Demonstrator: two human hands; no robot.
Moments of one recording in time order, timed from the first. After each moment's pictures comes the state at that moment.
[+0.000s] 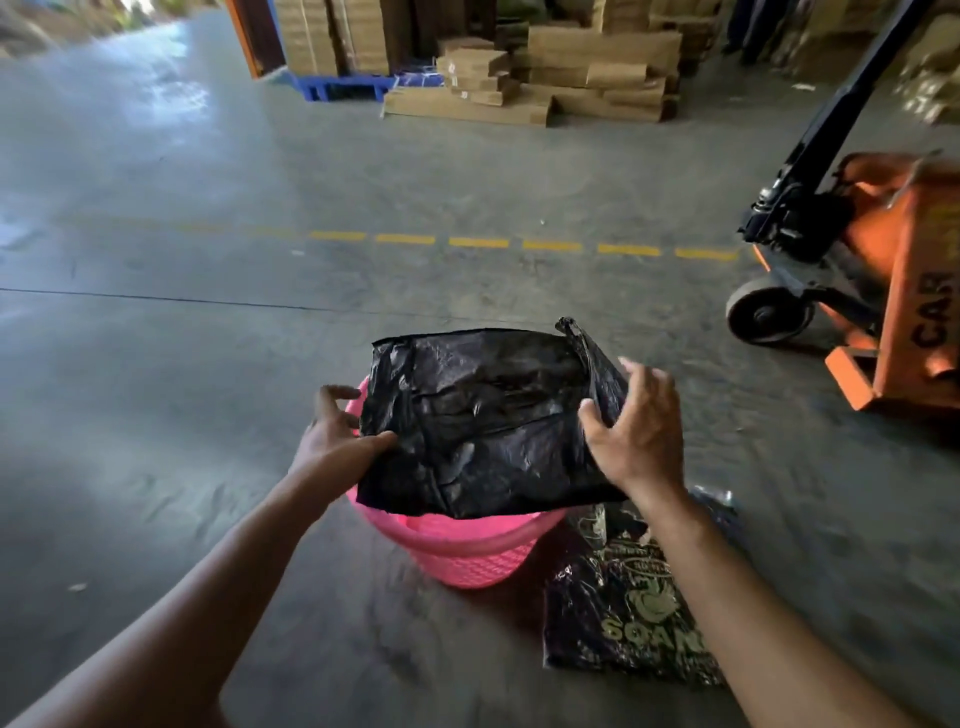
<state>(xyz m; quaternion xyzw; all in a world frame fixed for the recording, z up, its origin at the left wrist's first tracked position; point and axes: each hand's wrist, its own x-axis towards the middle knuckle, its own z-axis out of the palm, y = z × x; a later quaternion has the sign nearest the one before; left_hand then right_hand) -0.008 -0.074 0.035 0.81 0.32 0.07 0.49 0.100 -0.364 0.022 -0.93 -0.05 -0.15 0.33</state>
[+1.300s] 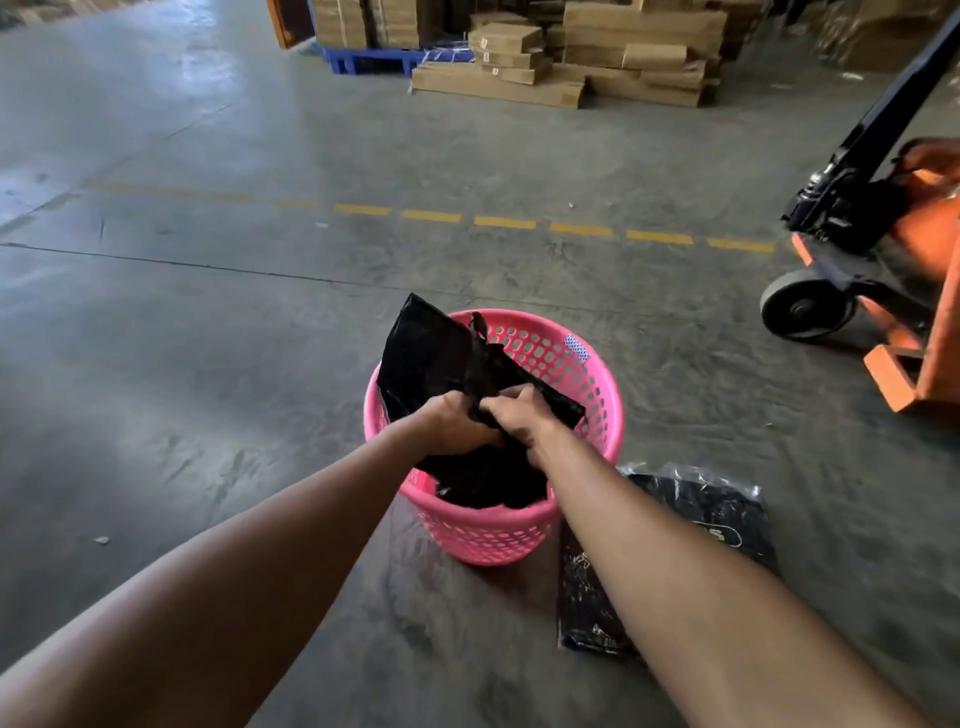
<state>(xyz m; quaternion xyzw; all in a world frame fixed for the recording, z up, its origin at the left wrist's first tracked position) 0.048 -0.117 0.003 0.92 0.17 -0.17 0.31 0.108 -0.223 -0.028 -0.82 0.04 0.26 0.51</state>
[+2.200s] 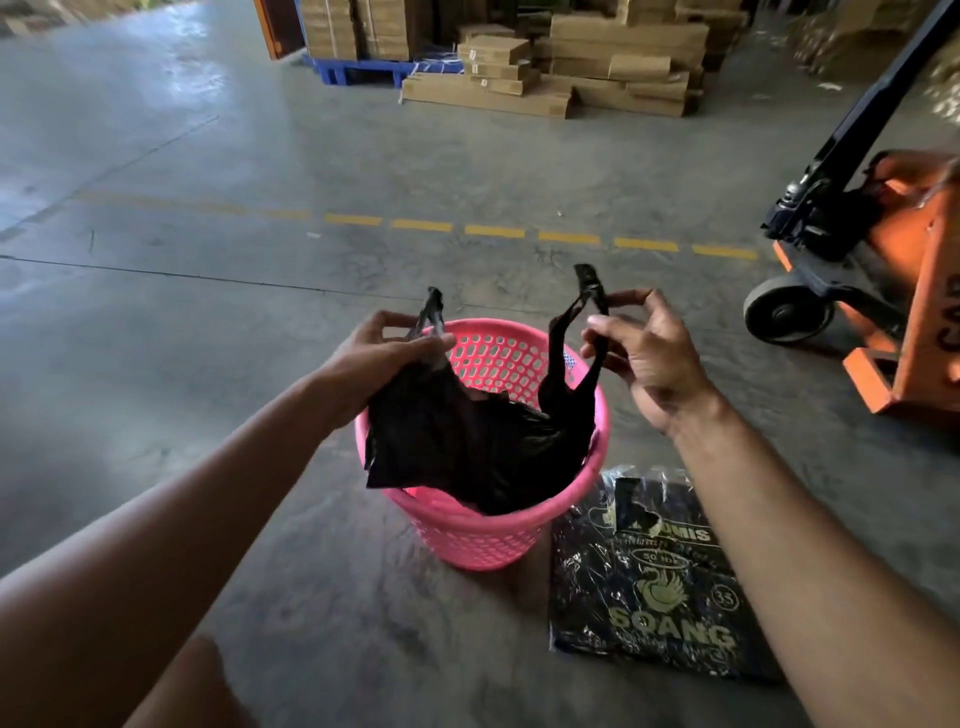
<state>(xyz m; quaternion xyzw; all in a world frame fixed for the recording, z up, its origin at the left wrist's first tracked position) 0.030 -0.068 0.082 0.71 0.21 0.01 0.67 0.127 -0.339 0.087 -0.65 -0.09 0.10 0.75</state>
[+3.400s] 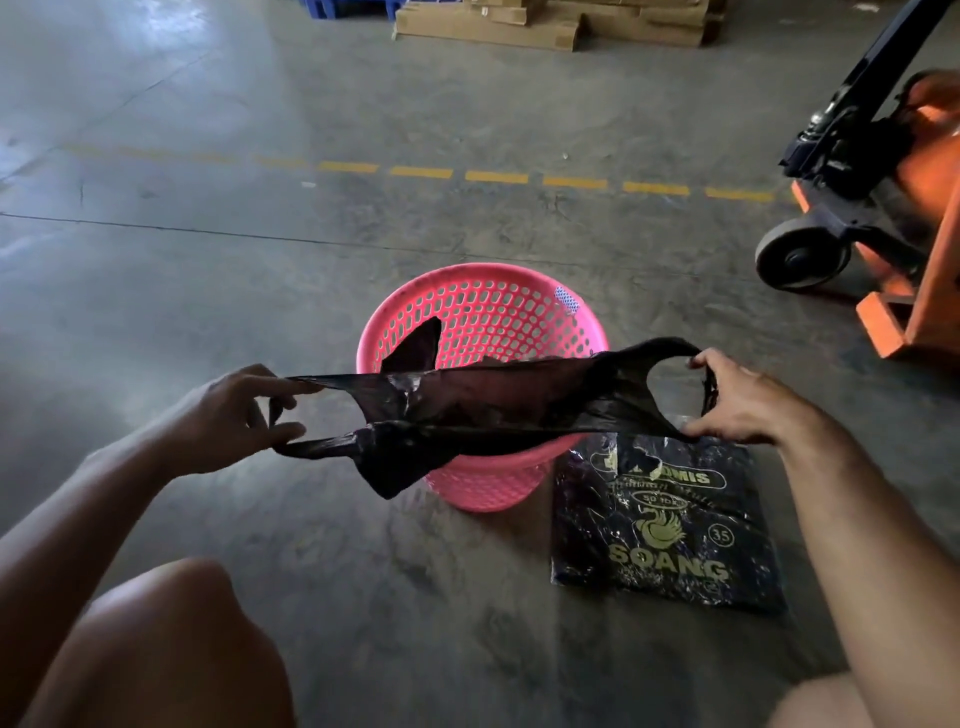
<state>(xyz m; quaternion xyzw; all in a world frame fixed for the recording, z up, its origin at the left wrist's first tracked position) -0.102 0.036 0.035 0.96 0.07 -0.01 0.28 0.110 -0.451 0.036 -0.97 -0.04 0.22 0.10</state>
